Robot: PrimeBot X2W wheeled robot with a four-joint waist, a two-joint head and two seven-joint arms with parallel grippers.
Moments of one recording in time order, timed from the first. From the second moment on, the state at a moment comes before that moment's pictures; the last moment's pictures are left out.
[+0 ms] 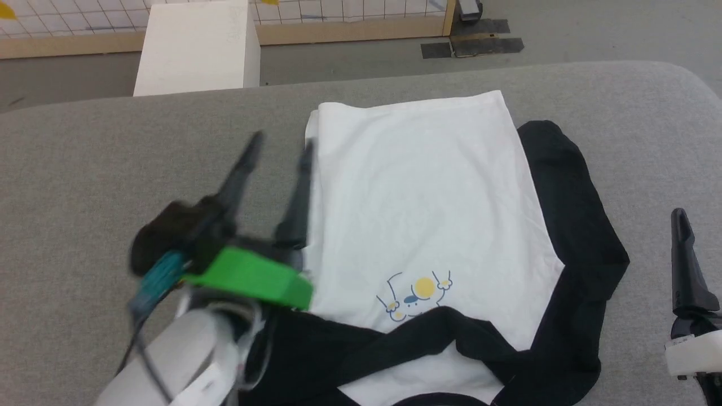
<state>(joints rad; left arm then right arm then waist) -0.42 0.45 -0.67 -0.24 -0.65 0.42 -0.16 0.11 -0.05 -0.25 -0.45 0.28 0.13 0.19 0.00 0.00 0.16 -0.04</state>
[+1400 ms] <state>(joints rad) -0.03 0.22 -0.21 -0.37 -0.27 0.22 -0.26 -0.57 -0.31 -0.28 -0.13 0.43 0.13 0.67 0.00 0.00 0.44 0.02</state>
